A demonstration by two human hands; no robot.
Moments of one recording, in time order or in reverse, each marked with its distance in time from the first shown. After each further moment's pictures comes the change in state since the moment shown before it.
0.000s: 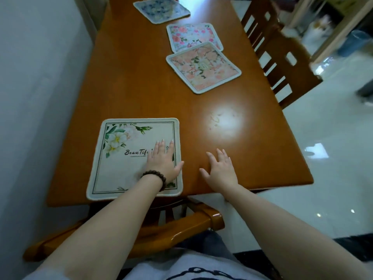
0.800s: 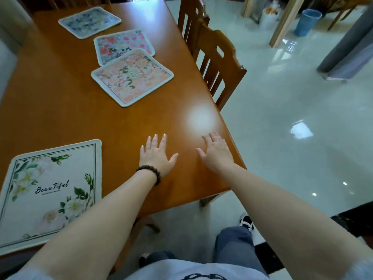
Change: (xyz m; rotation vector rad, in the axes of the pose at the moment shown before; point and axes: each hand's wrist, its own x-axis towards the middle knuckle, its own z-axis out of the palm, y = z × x) left_hand 0.063 0.249 0.000 0.056 -0.003 0.060; right_hand 0.062 0.231 -0.088 0.102 0.156 0.060
